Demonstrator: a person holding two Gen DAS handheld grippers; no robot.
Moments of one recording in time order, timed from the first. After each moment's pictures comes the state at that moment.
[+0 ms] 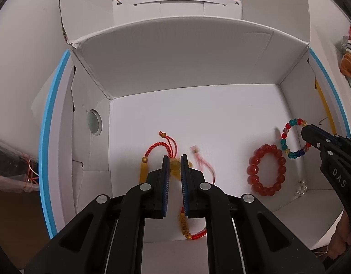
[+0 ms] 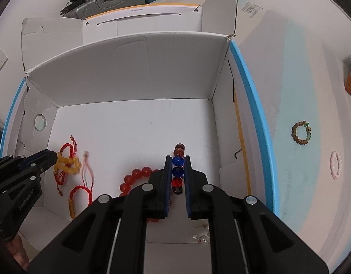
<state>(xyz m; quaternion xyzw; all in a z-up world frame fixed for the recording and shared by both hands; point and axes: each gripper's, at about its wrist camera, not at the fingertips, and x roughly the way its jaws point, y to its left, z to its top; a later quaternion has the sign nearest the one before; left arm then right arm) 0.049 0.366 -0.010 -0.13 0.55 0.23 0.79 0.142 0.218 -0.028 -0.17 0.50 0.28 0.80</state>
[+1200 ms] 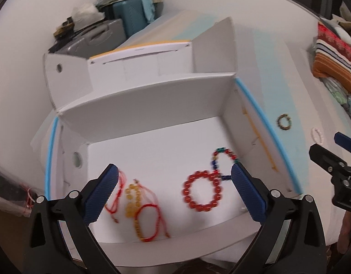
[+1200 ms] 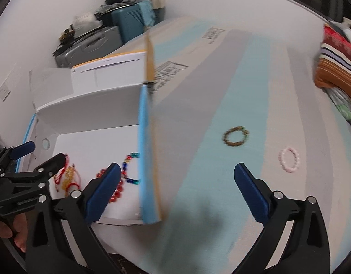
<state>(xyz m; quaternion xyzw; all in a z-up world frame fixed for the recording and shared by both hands) 0.067 0.270 0.061 -0.07 0.46 0.19 0.87 0.148 0.081 0.051 -0.11 0.43 0.25 0.86</state>
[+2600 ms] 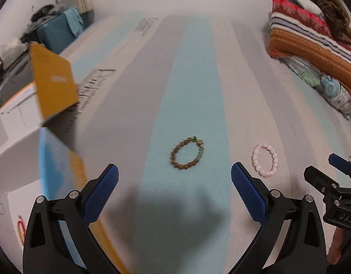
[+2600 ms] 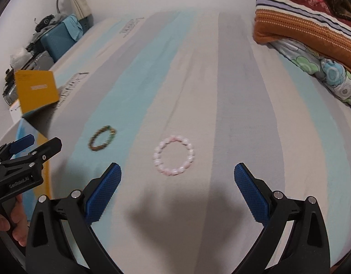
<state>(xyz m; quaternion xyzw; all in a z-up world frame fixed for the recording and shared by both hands) 0.269 0.080 0.015 -0.04 0.47 0.07 0.88 0.295 -0.138 0.002 -0.04 0.48 0.13 0.87</state>
